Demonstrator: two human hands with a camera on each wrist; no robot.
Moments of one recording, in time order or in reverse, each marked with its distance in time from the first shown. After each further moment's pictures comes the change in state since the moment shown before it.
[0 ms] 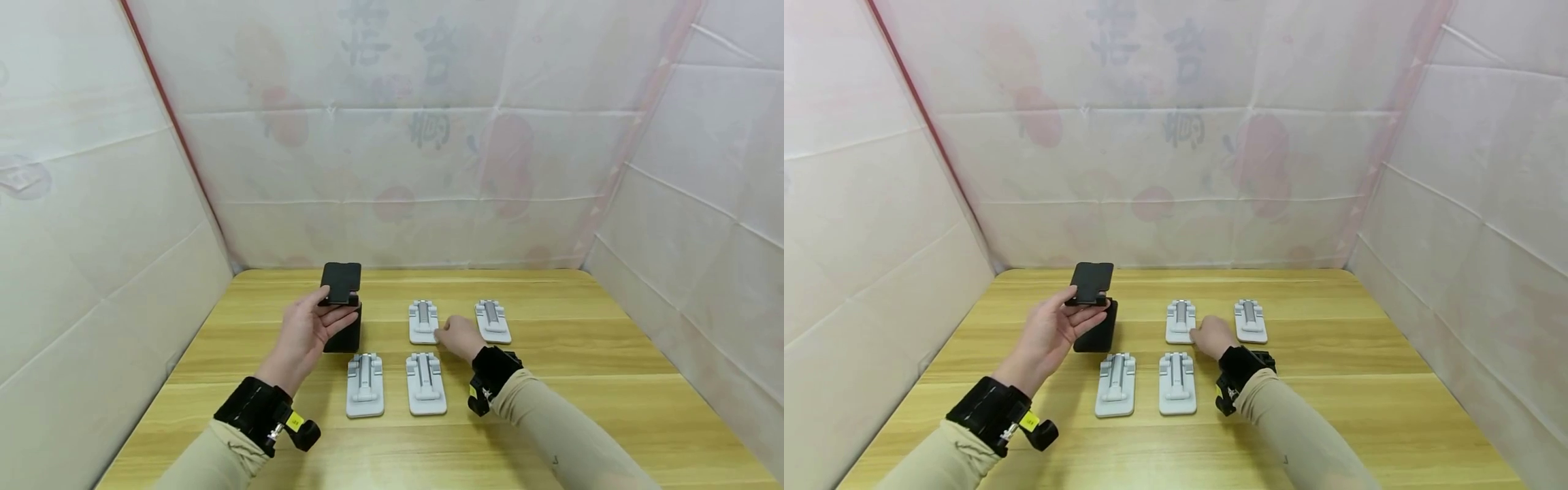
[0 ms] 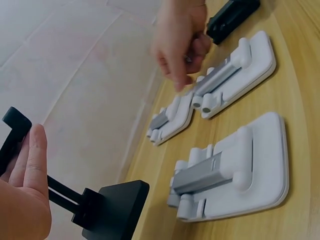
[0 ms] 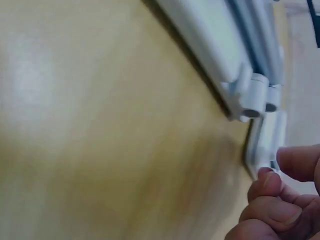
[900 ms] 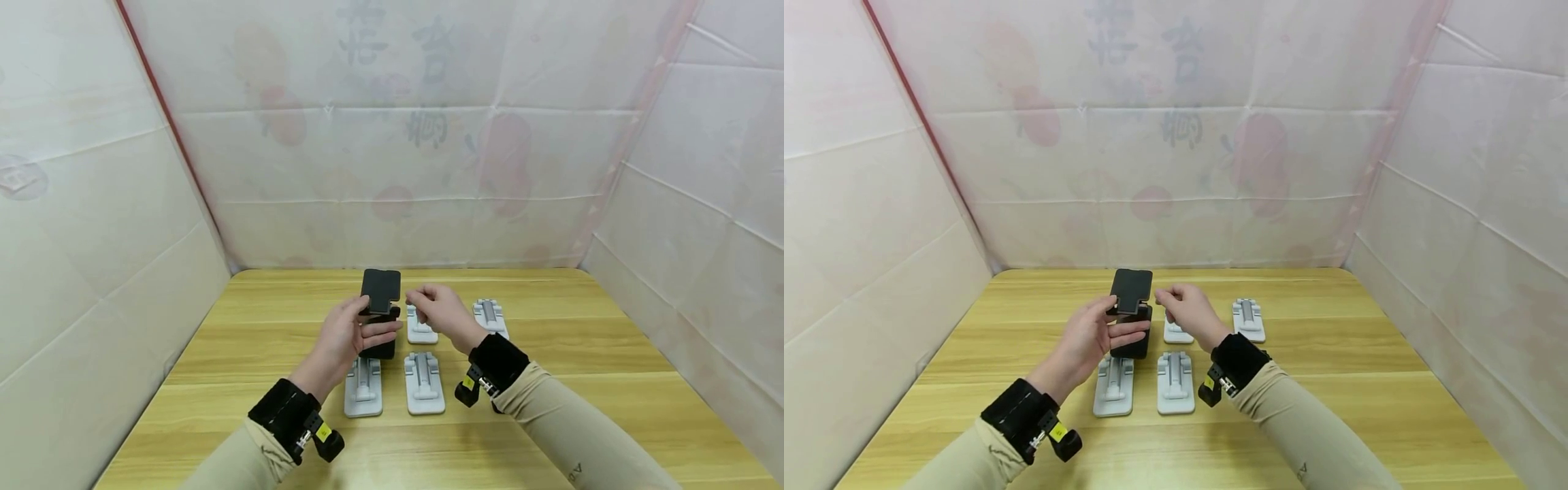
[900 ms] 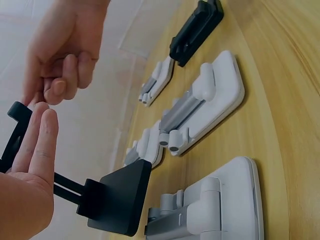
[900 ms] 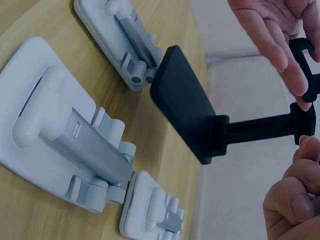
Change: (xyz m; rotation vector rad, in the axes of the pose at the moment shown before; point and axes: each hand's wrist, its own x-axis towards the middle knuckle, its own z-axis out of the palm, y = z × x) left_hand 0.005 -0.034 0.041 0.133 -0.131 -0.079; right_hand -0.031 -0.082 -0.034 0.494 -0.105 -0.183
